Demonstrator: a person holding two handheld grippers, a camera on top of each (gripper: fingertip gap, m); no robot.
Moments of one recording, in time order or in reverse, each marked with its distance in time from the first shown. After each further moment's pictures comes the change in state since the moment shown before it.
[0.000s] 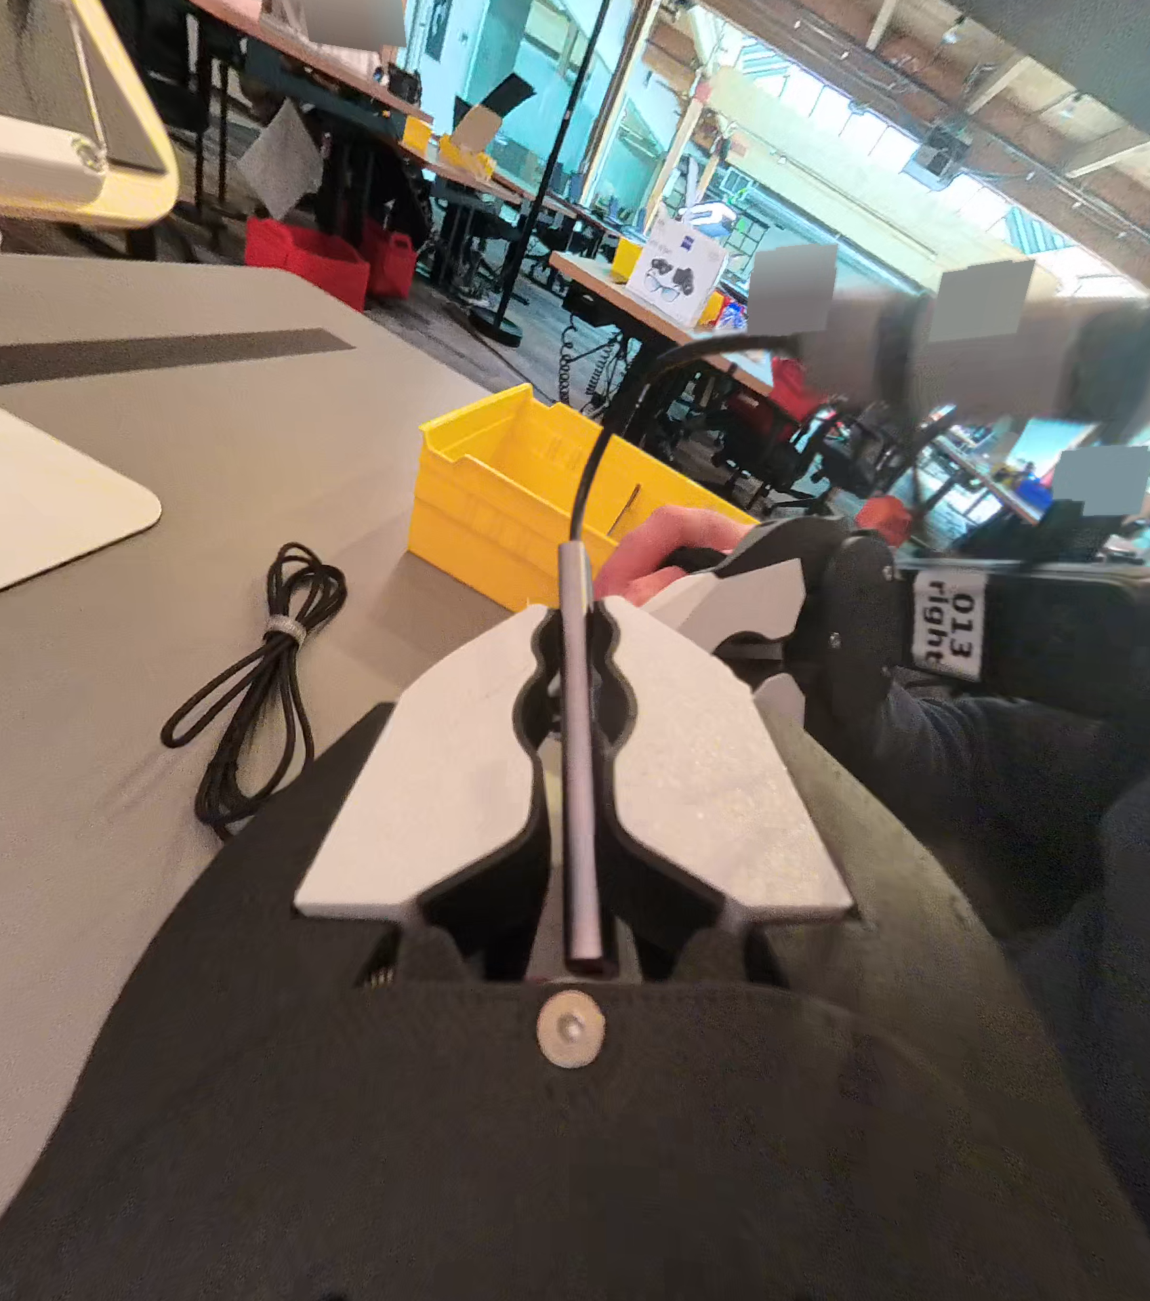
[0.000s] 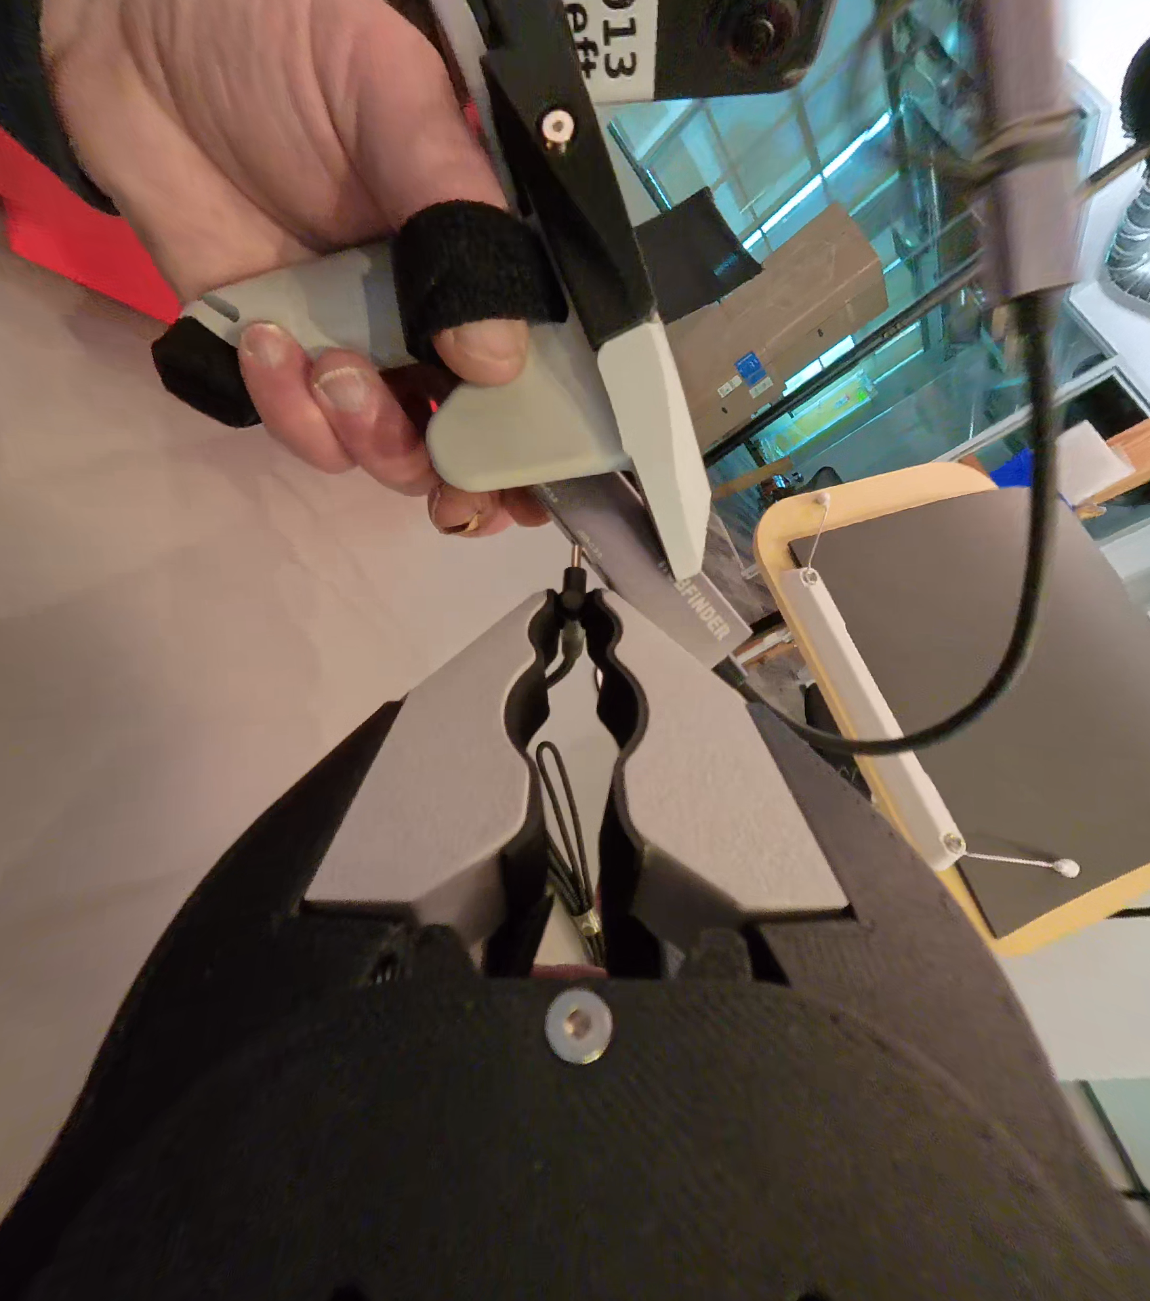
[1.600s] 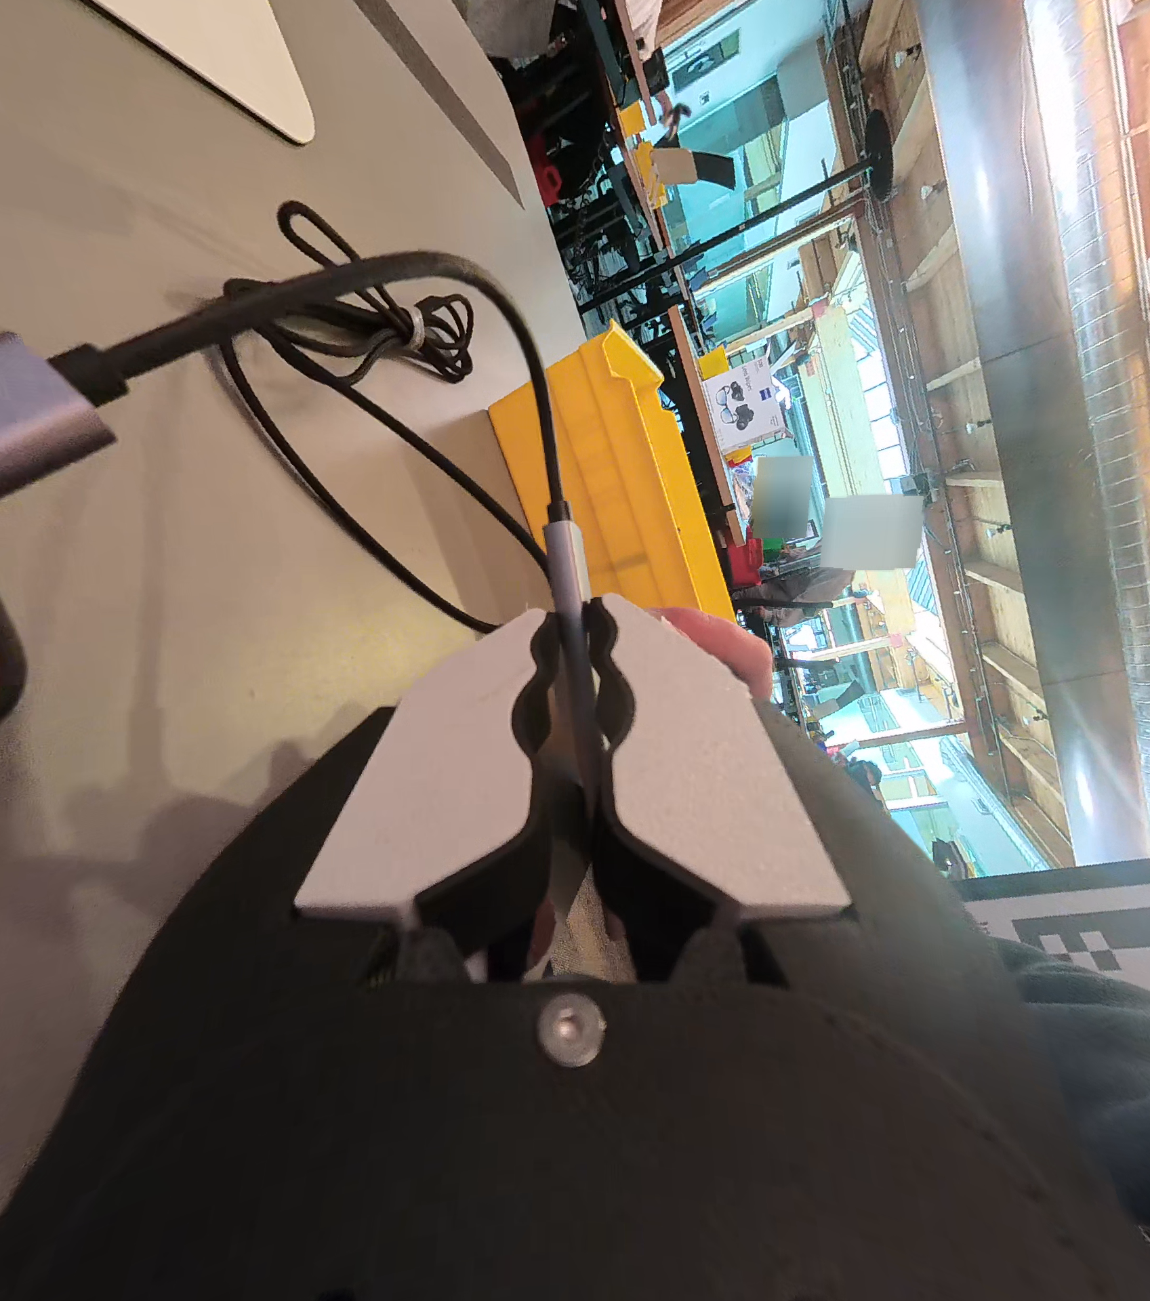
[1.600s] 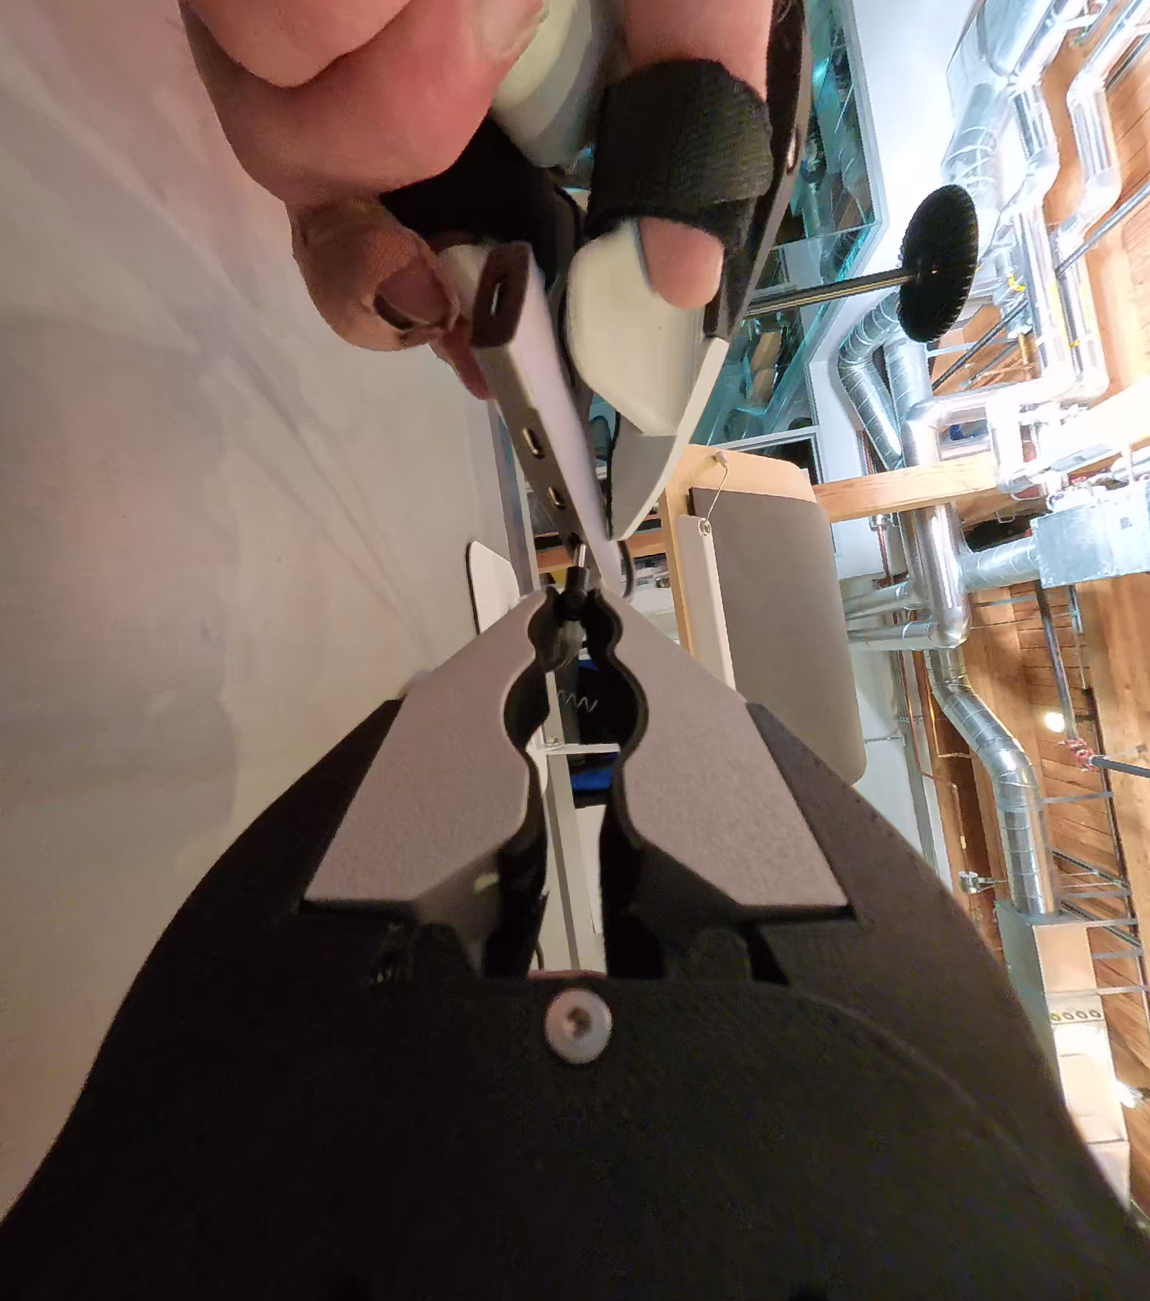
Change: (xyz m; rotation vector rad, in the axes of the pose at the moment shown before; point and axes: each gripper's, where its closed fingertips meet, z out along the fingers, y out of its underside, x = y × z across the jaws) left arm -0.052 0.061 0.001 0.042 -0.116 -0.714; right arm -0.027 0.055 0.014 -0.179 0.275 -0.489
